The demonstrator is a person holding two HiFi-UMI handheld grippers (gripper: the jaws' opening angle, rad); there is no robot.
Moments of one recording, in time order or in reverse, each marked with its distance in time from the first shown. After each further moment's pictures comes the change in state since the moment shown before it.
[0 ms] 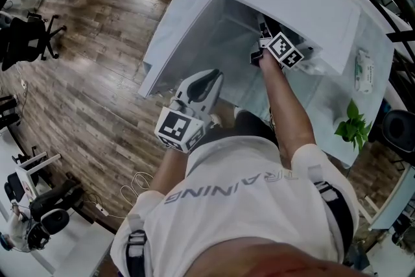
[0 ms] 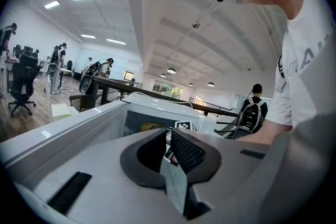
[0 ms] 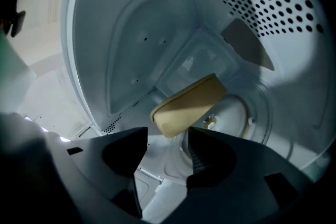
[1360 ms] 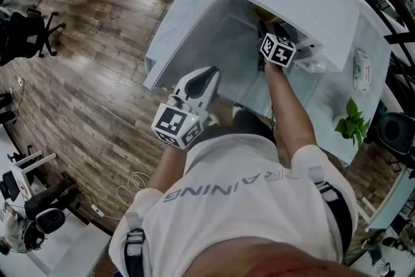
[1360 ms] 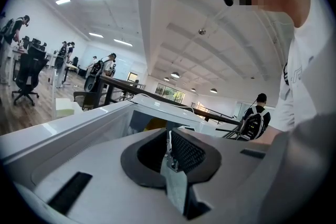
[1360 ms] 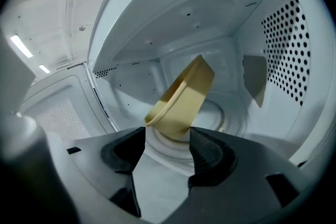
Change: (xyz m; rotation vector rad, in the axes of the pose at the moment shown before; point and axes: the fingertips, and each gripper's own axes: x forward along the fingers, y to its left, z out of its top) left arm -0.026 0.010 -0.001 -0.081 -0.042 0.013; right arm -0.017 -0.027 -0.038 -0.504 0.252 -0.241
